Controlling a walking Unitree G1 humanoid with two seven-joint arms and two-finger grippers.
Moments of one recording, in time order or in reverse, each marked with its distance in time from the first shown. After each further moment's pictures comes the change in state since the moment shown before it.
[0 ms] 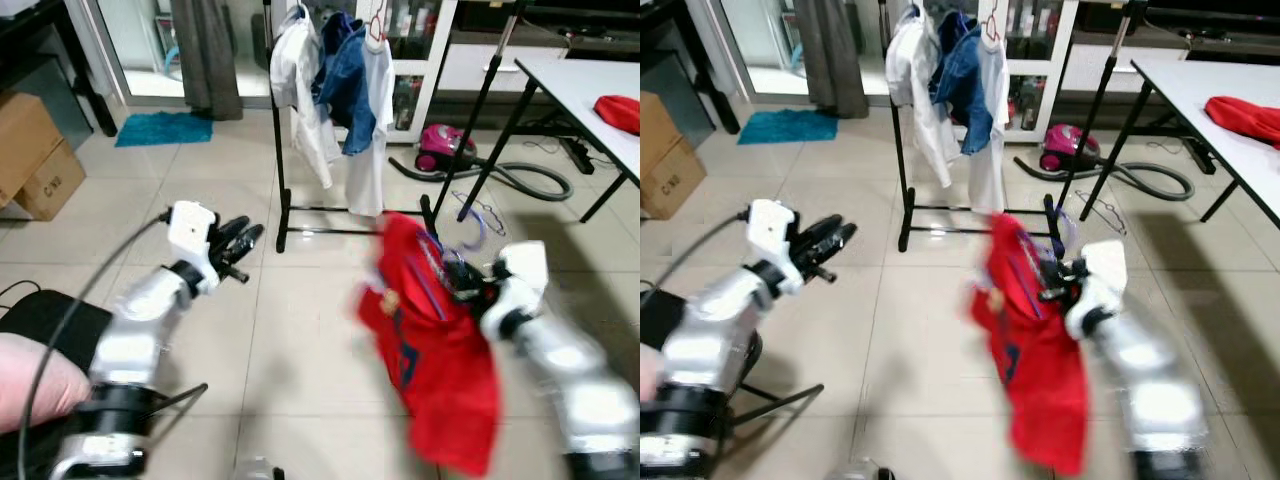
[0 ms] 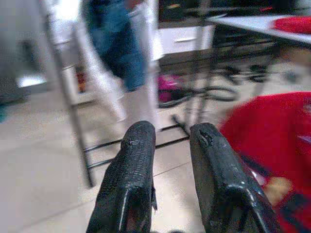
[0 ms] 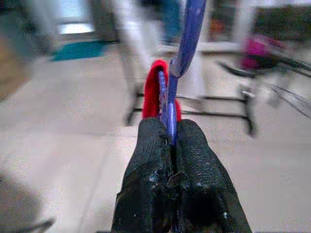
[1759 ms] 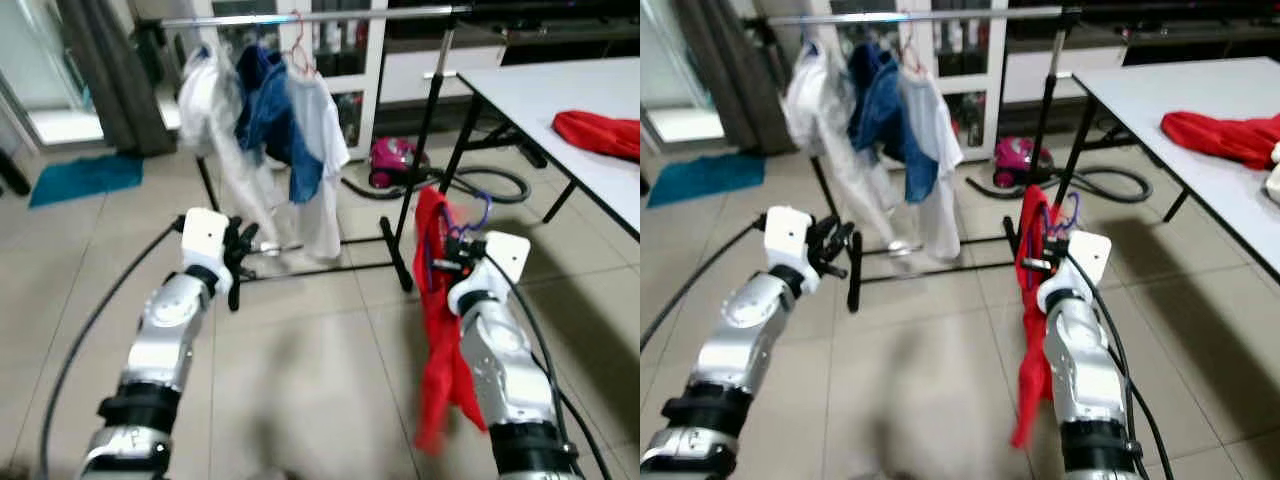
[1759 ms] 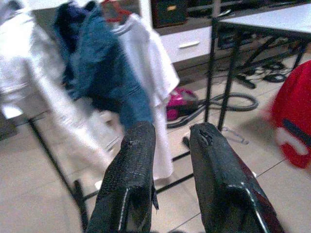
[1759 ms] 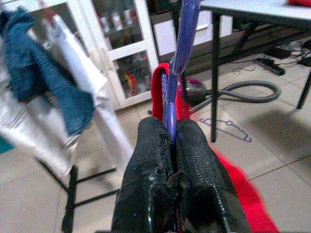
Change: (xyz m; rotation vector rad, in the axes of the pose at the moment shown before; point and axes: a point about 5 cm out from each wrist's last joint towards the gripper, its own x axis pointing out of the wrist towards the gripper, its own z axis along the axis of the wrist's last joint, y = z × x) left arm 0.013 -0.013 -0.009 0.047 -0.017 0.098; right arm 0.027 0.024 0.014 0.108 -0.186 -0.182
